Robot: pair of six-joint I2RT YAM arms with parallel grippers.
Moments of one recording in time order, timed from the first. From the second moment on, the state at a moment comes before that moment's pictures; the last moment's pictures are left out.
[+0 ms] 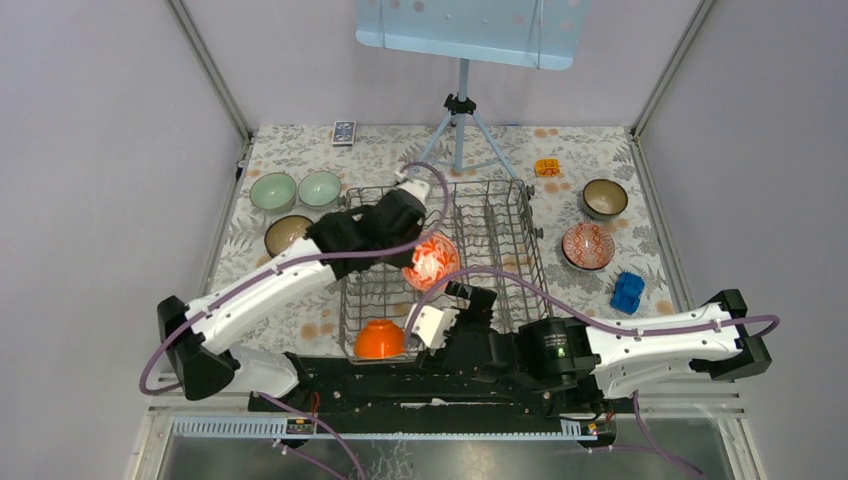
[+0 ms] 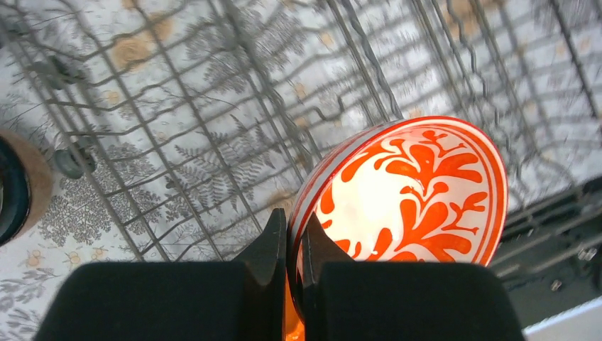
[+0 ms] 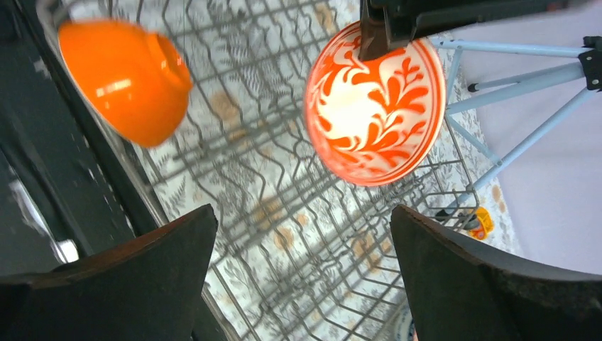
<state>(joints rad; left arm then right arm) -0.97 1.36 1.36 -0.91 -0.29 -0.42 1.66 1.15 1.09 -0.66 0.76 -0.14</state>
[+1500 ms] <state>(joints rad) -0.75 1.04 1.14 -0.89 -0.26 -1.00 1.05 1.51 1.44 -0.65 0.40 0.73</state>
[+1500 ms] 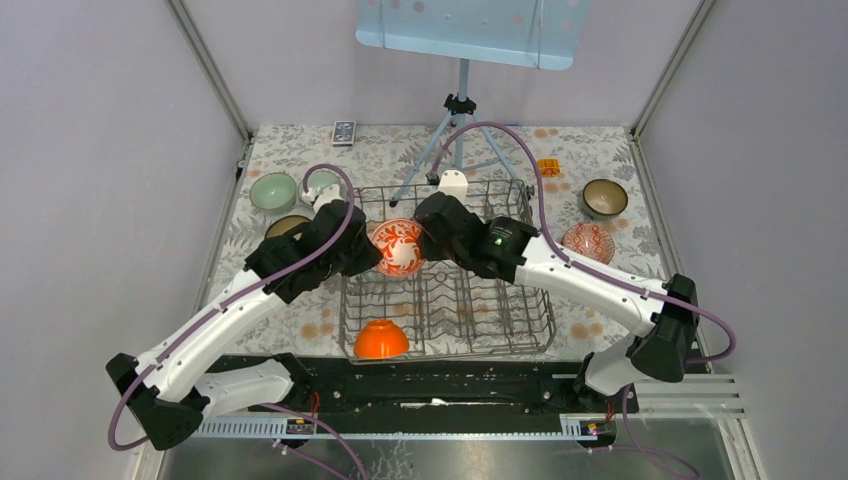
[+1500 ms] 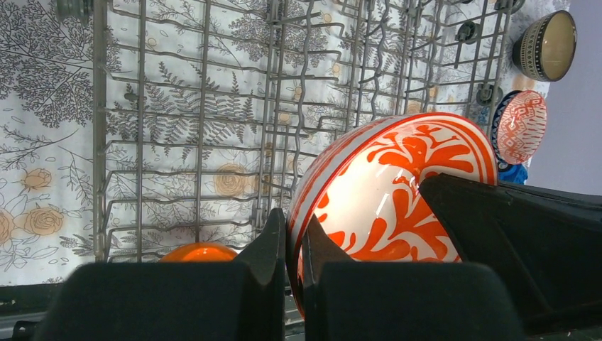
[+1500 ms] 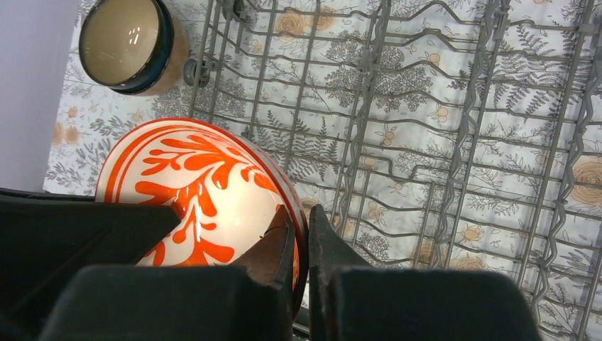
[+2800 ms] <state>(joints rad) -0.74 0.91 0.87 -0.68 -0.27 -0.92 0.10 0.63 0.74 -1.03 0.44 0.91</state>
